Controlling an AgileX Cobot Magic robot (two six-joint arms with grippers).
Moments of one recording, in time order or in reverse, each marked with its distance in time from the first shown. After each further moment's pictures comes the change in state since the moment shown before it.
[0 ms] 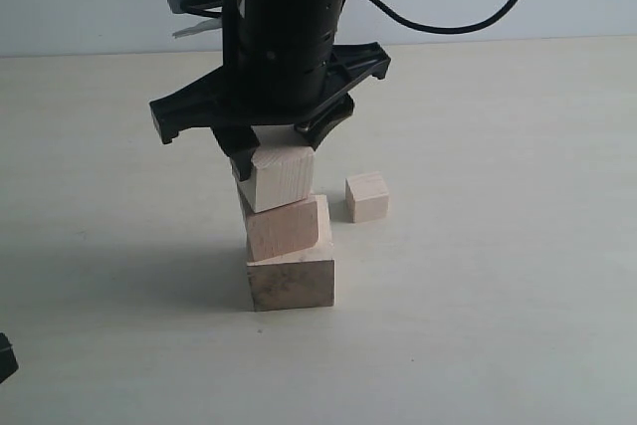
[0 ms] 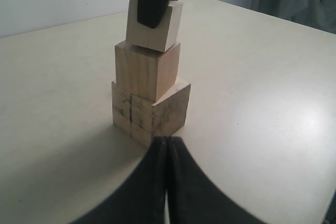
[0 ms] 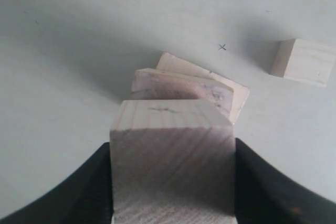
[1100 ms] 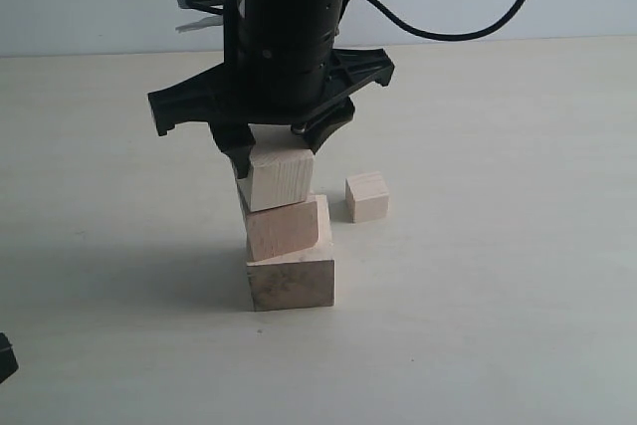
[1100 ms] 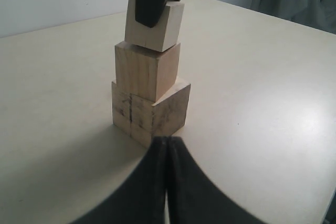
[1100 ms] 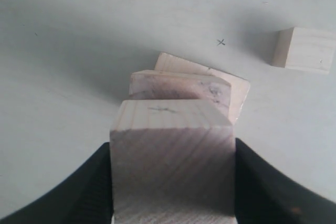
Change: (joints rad) left arm 0.000 0.000 0.000 0.000 0.000 0.000; right arm 0.000 0.000 0.000 0.002 0.000 0.088
